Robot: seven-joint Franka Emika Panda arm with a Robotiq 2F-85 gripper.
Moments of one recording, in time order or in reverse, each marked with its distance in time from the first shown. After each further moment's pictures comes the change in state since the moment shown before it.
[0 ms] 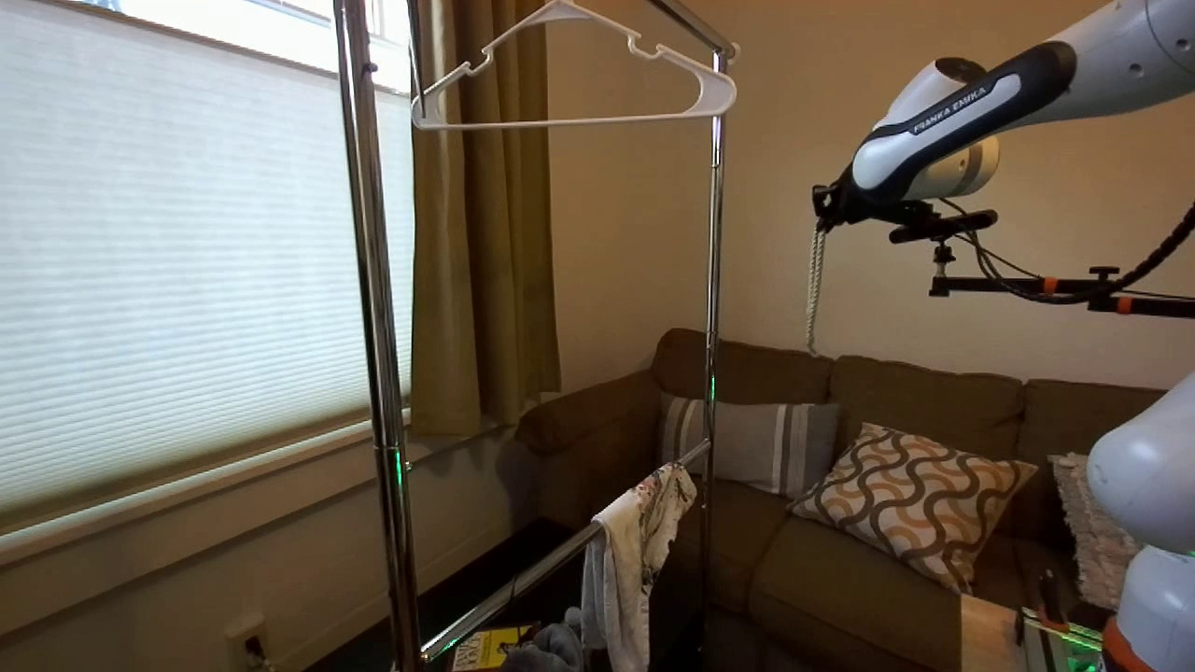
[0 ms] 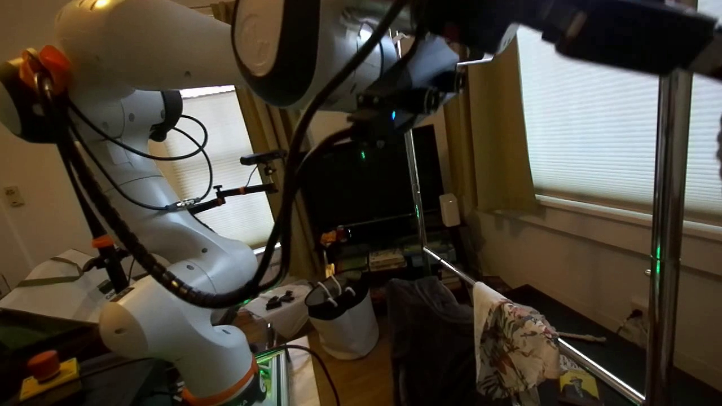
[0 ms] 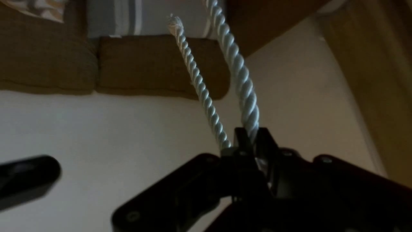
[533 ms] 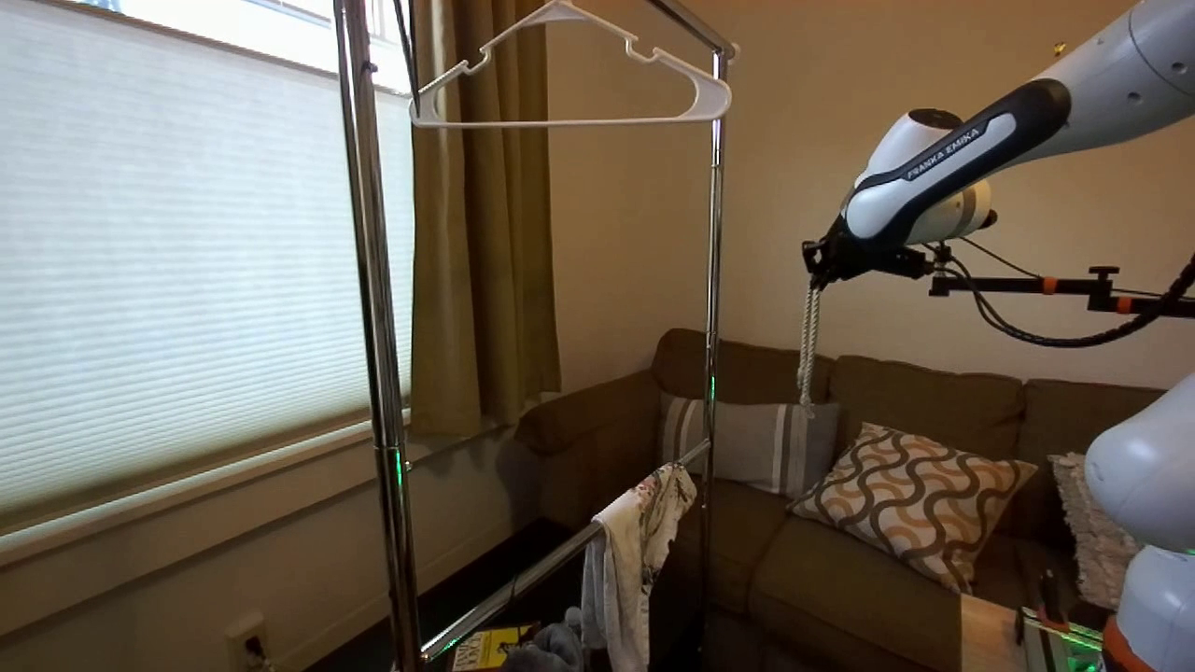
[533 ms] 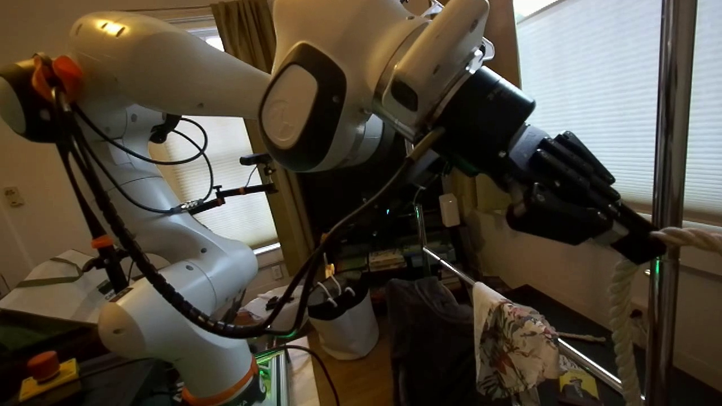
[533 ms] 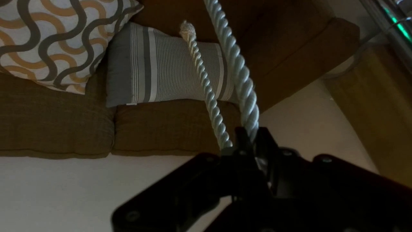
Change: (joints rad) arm -0.027 -0.017 0.061 -0.177 -0.051 -0.036 0.119
